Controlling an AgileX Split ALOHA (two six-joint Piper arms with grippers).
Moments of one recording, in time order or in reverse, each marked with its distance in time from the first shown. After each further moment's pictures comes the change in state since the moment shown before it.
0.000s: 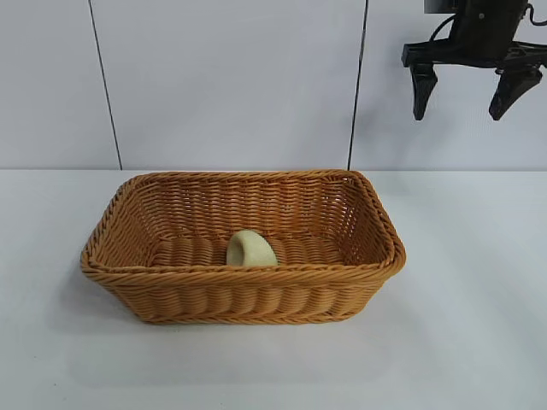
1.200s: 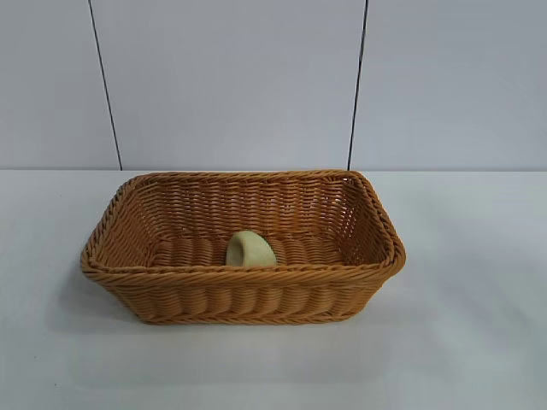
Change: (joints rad) left arm 0.000 0.000 0.000 0.000 0.000 0.002; right arm 0.000 -1.180 1.401 0.026 -0.140 -0.089
